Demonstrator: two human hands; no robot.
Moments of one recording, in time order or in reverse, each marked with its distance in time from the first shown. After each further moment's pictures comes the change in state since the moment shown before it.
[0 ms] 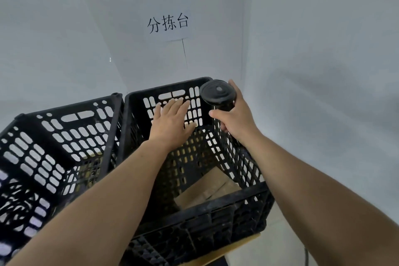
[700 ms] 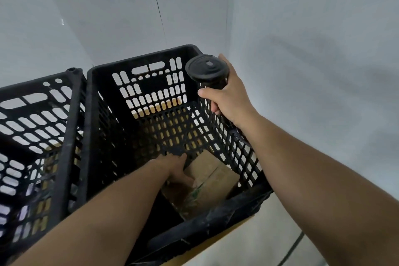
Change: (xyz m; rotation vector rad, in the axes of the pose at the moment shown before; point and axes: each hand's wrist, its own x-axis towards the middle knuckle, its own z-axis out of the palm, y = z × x) left_hand -0.015 -0.008 0.144 0.055 -1.028 0.106; right_hand 0.032 0.031 0.006 0.006 0.008 0.067
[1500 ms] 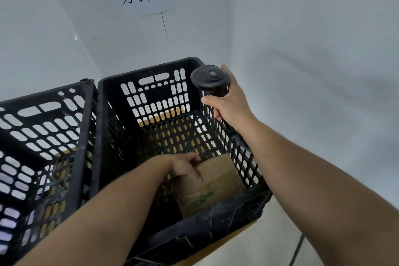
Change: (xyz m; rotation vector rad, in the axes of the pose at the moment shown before) left_hand -0.008 0.005 -0.023 -0.678 -0.132 0.075; right_hand -0.002 -0.002 -0.001 -0.002 0.034 -0.013
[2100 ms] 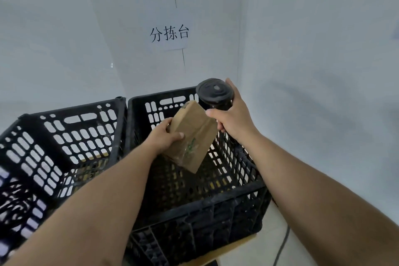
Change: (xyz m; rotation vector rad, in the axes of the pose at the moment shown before) left_hand -0.108 0.003 -0.043 -0.433 0.852 0.287; right_hand -0.044 -0.050 0.001 -0.007 -0.019 -0.128
